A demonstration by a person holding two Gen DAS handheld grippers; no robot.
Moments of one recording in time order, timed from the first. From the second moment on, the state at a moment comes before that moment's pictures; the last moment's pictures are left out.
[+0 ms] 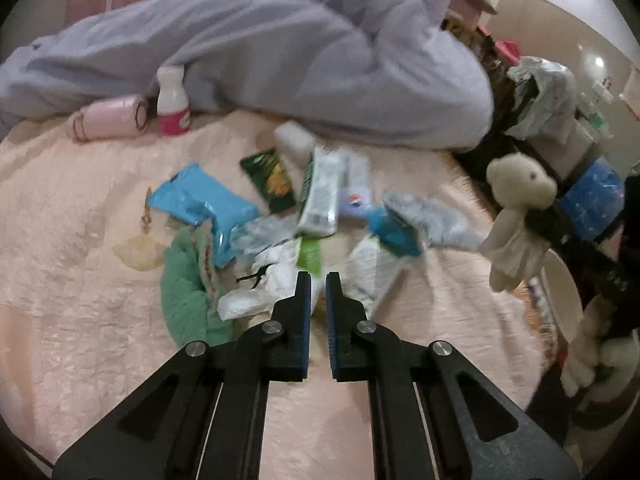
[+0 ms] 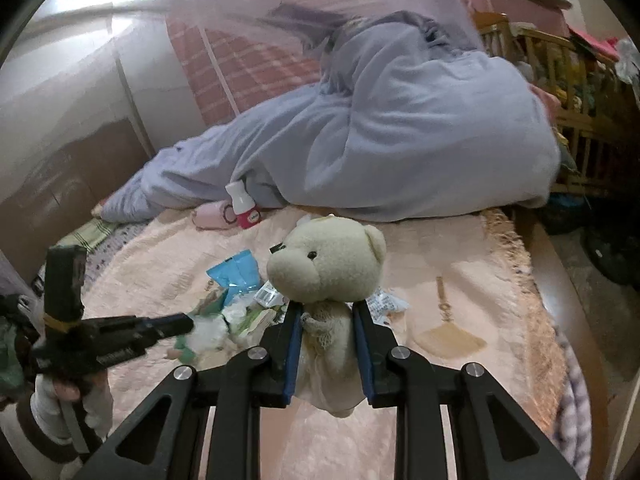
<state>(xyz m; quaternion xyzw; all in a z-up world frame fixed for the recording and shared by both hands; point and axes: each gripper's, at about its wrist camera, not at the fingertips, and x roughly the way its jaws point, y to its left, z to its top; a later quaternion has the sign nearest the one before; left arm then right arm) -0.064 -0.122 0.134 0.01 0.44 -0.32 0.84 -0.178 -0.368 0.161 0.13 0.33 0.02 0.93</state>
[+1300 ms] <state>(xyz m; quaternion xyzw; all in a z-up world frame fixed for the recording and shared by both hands) -0.034 -0.145 0.071 0.04 0.48 -0.23 0.85 -0.222 -0.461 0.074 0.20 0.46 -0.11 0.86</state>
